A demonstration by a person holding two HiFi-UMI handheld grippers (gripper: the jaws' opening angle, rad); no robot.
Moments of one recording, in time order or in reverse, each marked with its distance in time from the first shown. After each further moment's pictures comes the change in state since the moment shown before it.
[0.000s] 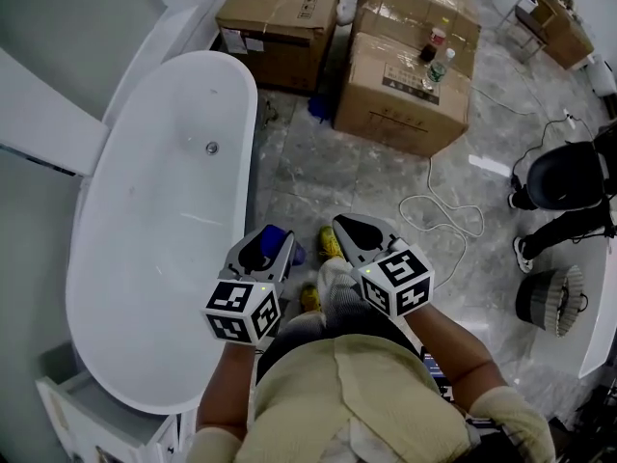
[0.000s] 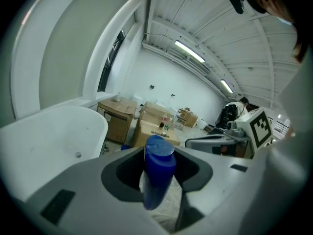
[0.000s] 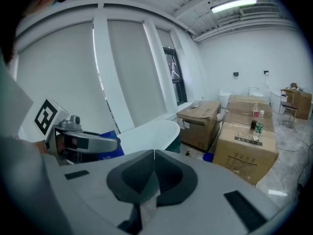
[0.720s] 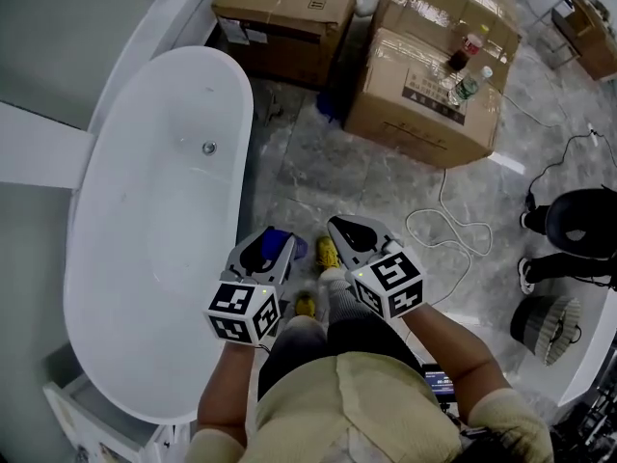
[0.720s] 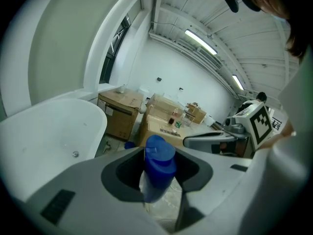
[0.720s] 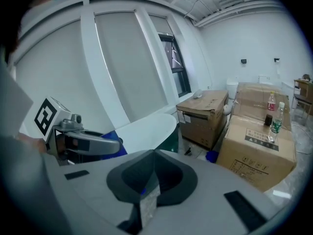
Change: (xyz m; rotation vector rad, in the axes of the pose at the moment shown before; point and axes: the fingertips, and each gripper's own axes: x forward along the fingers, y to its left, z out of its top) left arm 0.145 0.059 0.034 -0.048 0.080 0.062; right arm 0.116 -0.114 0.025 0.011 0.098 0.094
